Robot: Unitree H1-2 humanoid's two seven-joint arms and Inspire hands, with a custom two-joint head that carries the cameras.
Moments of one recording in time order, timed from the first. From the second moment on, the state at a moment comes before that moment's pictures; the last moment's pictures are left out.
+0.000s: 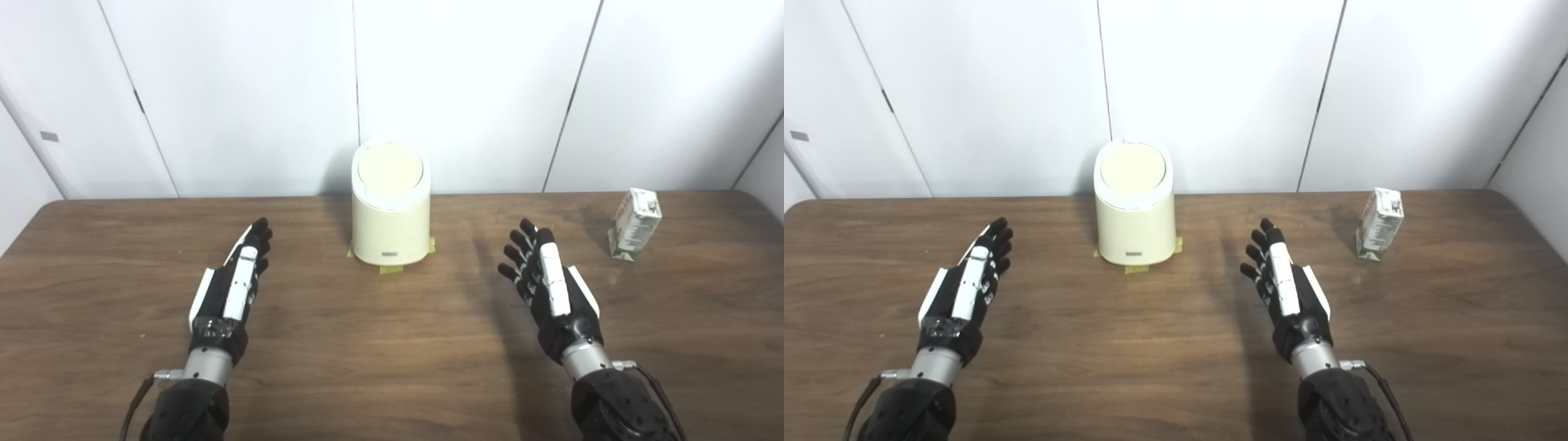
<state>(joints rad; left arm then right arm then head) -0.10 0.07 0.07 -0.24 -0.07 0.30 -0.04 -0.09 -0.01 -0.03 -0.30 0.11 0.42 0.00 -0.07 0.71</state>
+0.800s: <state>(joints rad) -0.10 0.09 0.06 -0.27 -0.08 0.34 -0.06 -0.09 -0.01 -0.04 -0.29 0.11 0.42 0.00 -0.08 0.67</state>
